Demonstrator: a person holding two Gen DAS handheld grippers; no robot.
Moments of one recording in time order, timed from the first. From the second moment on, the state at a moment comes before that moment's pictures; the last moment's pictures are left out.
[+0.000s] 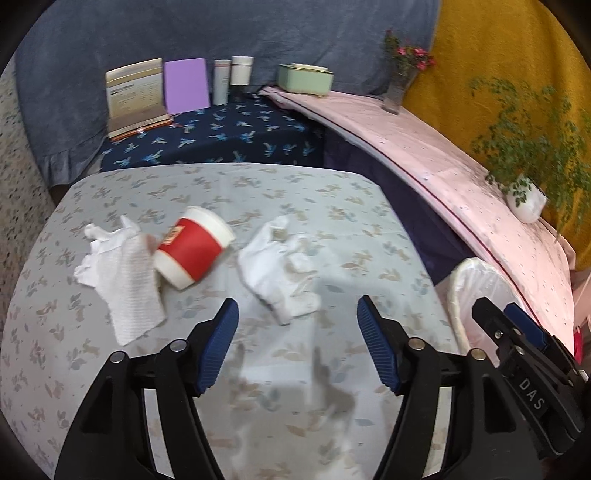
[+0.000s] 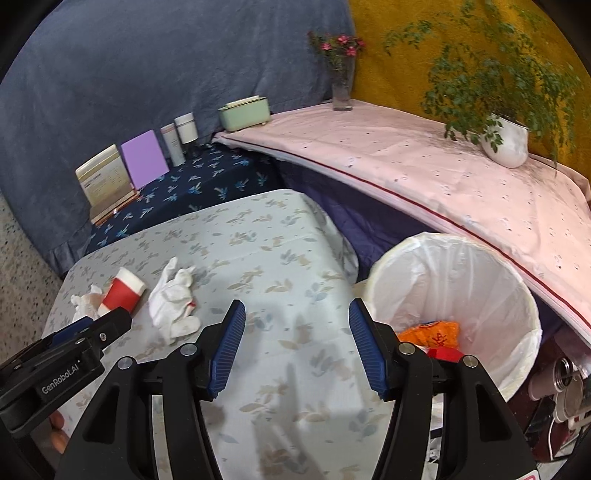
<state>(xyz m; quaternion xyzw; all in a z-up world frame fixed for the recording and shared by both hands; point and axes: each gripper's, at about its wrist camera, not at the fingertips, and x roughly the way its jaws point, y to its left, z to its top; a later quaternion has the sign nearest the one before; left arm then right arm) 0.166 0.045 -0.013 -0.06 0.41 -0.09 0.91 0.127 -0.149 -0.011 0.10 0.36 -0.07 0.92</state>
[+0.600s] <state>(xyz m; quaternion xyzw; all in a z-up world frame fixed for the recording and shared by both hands) 0.183 0.162 -0.057 -0.10 0.43 0.01 0.90 0.160 -0.057 -0.040 0.06 0.40 0.00 0.91</state>
